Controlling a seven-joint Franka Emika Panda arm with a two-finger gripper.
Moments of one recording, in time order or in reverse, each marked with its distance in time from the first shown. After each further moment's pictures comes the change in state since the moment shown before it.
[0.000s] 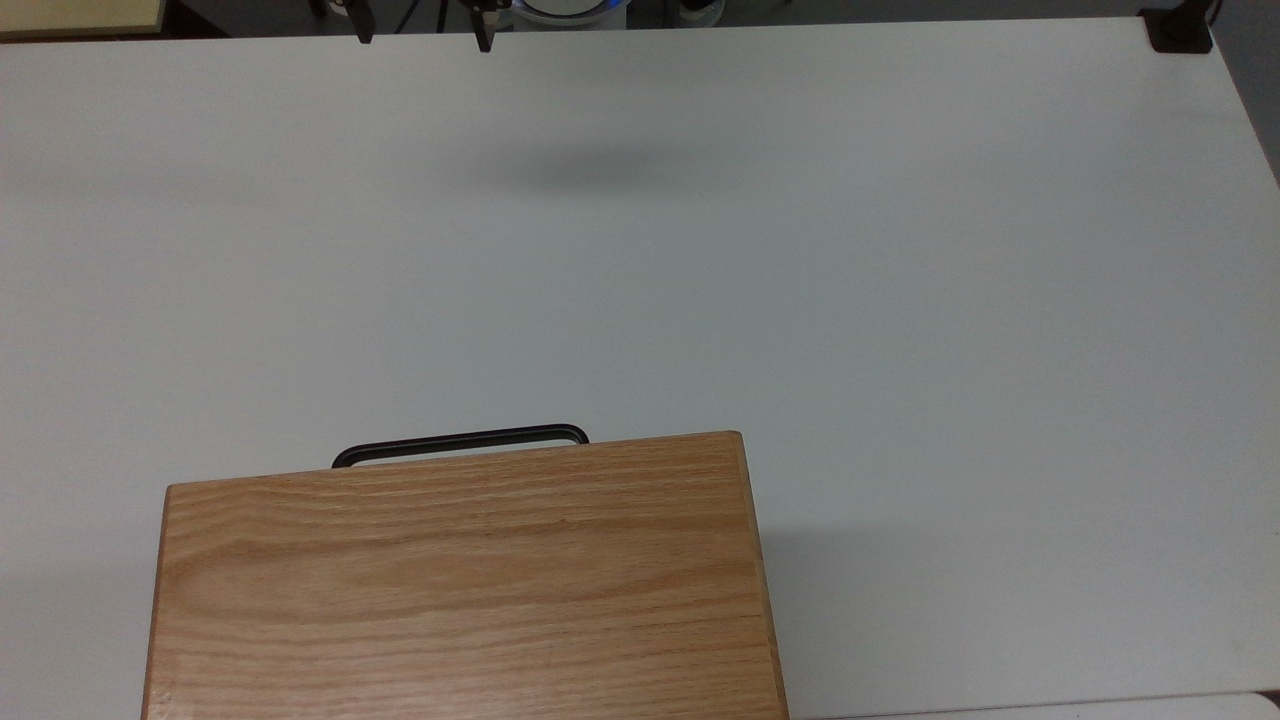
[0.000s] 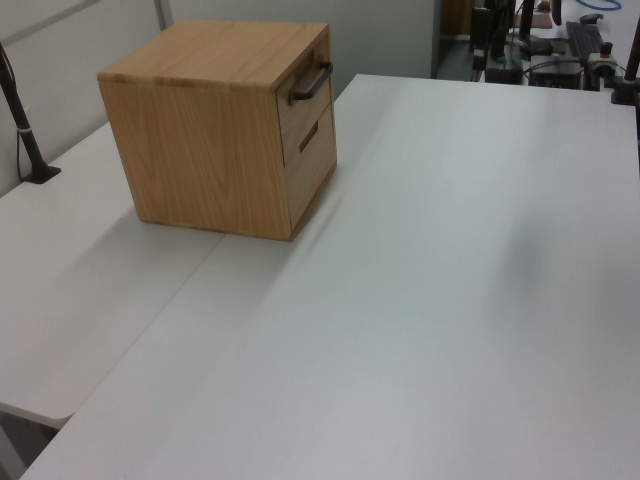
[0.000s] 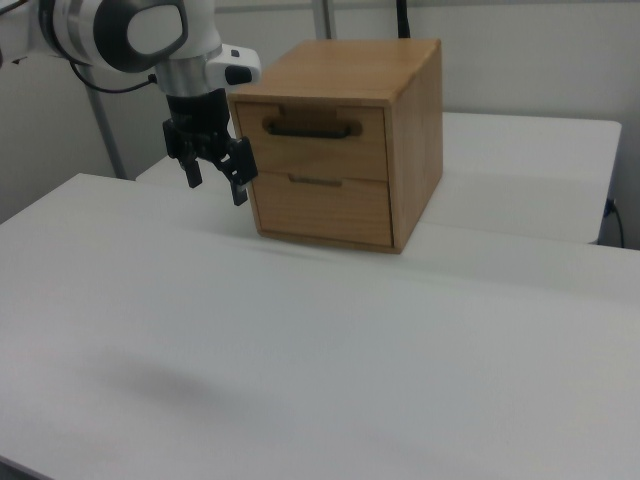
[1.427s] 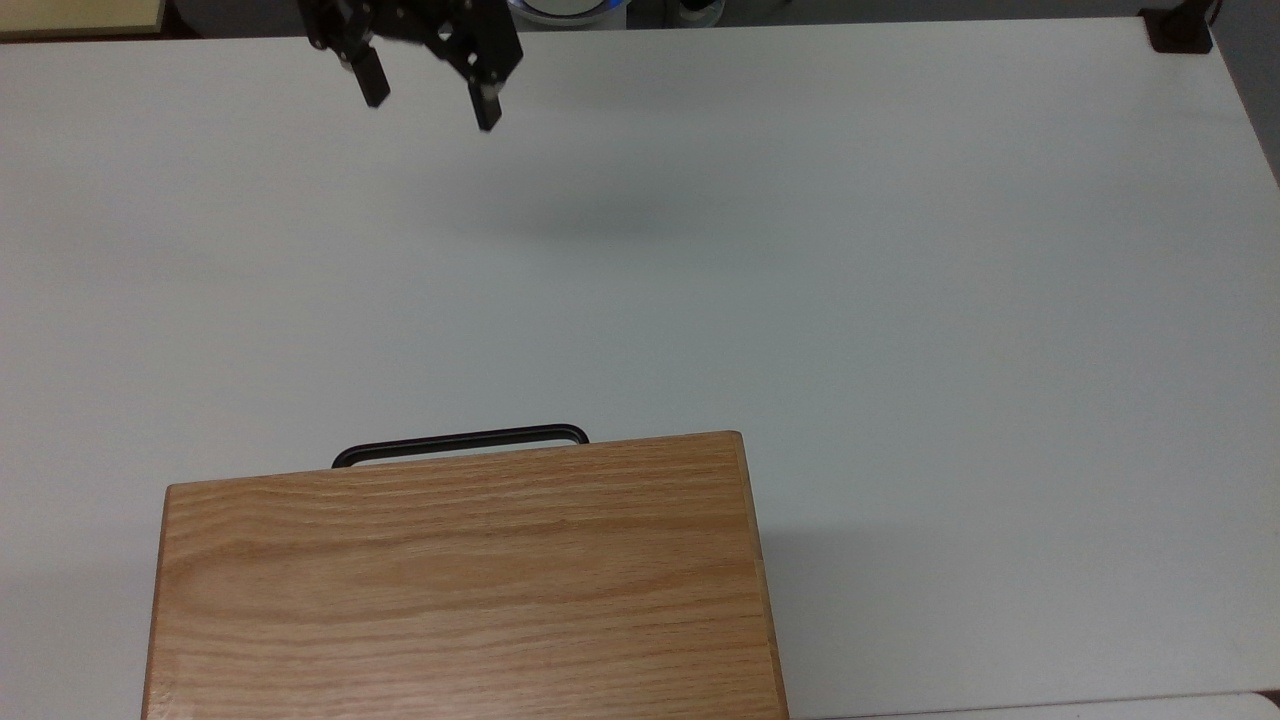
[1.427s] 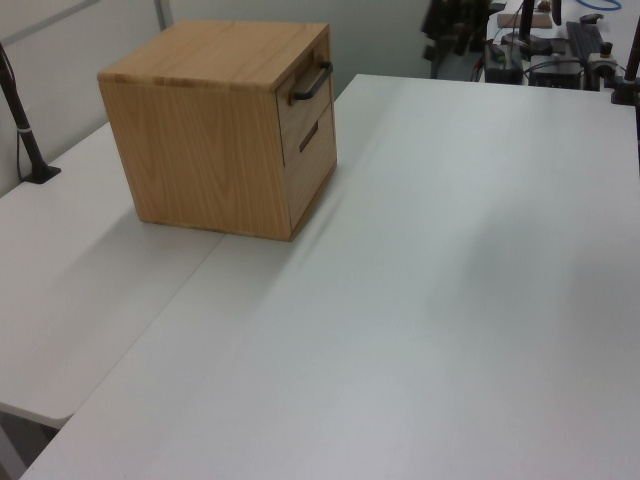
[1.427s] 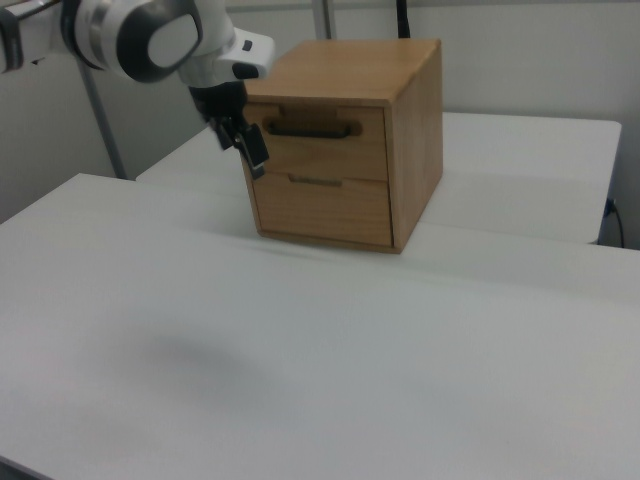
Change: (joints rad) arm -0.022 0.083 0.031 0.042 0.100 0.275 0.335
